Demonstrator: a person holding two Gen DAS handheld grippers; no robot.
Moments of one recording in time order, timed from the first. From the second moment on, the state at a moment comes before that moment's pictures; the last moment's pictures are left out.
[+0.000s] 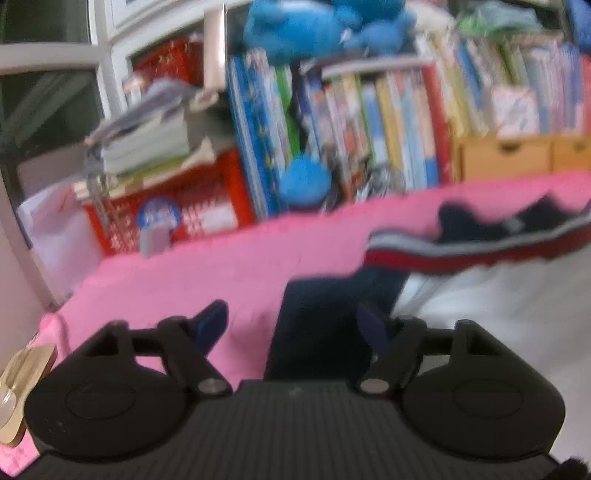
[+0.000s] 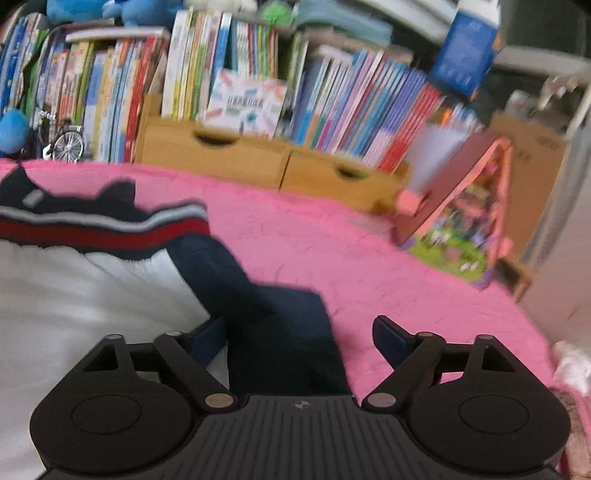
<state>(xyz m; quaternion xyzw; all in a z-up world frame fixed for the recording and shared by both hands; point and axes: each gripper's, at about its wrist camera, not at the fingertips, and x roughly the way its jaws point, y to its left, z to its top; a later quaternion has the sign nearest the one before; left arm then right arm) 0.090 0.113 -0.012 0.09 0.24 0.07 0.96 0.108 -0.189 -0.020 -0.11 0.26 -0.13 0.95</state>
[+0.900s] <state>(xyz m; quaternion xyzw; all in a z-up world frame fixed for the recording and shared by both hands) 0.166 0.131 -0.044 -0.02 0.35 0.06 0.94 0.165 -0.232 -0.053 -0.02 0.34 0.00 0.94</state>
